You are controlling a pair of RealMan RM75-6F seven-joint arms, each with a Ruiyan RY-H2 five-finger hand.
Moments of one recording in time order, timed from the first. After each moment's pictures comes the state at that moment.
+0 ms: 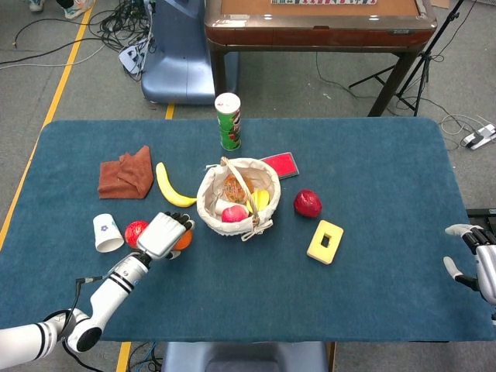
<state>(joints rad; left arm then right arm) -0.72 -1.46 -0.08 -1.50 1.34 1.01 0.50 0.05 -1.00 0.08 -1.62 -1.47 1.49 0.04</state>
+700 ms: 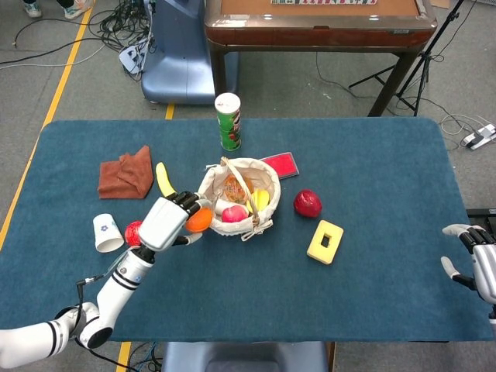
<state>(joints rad) -0.71 -1.55 -0.17 -1.44 1.56 1.28 0.22 0.06 -1.01 0.08 -1.61 -1.47 1.48 0.05</state>
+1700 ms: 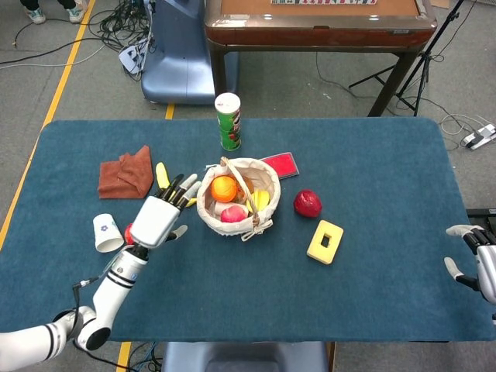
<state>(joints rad) -0.67 -1.51 -0.16 -1.49 1.43 1.26 0.43 0.05 -1.01 0.08 -1.60 -1.46 1.48 0.06</state>
